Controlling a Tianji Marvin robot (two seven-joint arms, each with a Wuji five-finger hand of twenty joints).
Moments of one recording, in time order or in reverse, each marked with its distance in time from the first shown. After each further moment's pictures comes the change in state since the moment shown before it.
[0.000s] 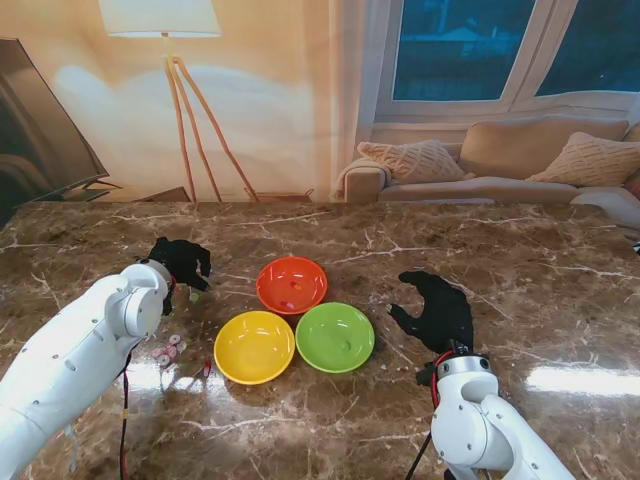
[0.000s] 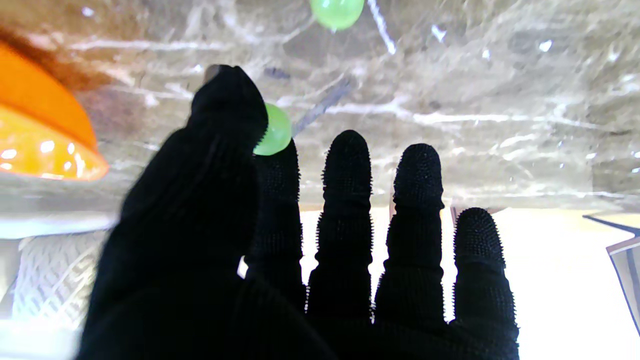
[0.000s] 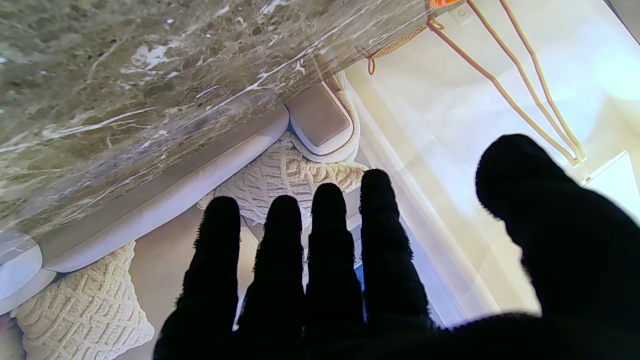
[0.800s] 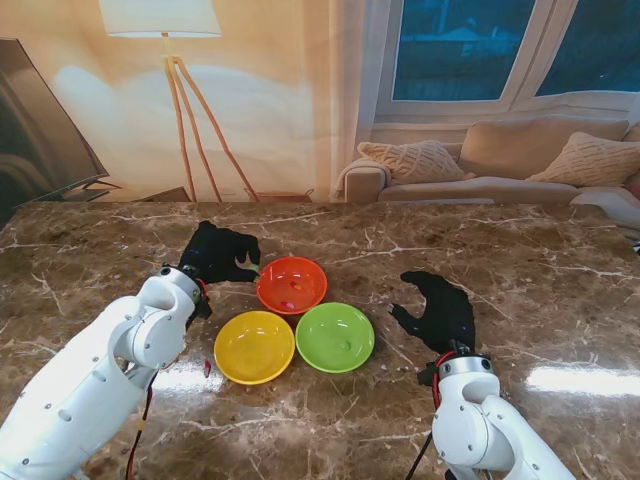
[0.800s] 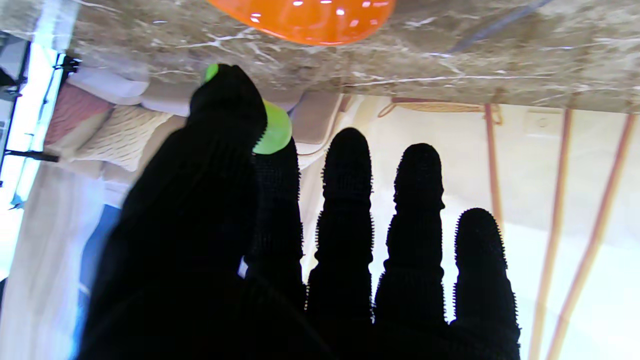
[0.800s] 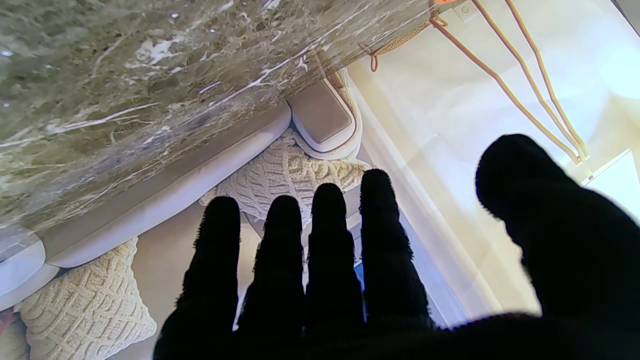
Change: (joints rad) left arm 0.213 -0.019 -0.075 -0.379 -0.032 -0.101 0.148; right arm -0.004 0.000 0.006 0.000 -0.004 0.000 -0.006; left_hand 0.000 0.000 -0.008 0.000 0.011 0.000 -0.011 0.000 0.035 0.000 -0.014 0.010 0.000 0.000 0.000 0.000 -0.002 0.010 0.000 0.000; right_hand 0.000 0.000 0.000 0.000 0.000 0.000 0.000 0.000 0.000 0.000 0.000 0.000 0.000 0.000 0.000 0.000 0.000 0.000 0.000 0.000
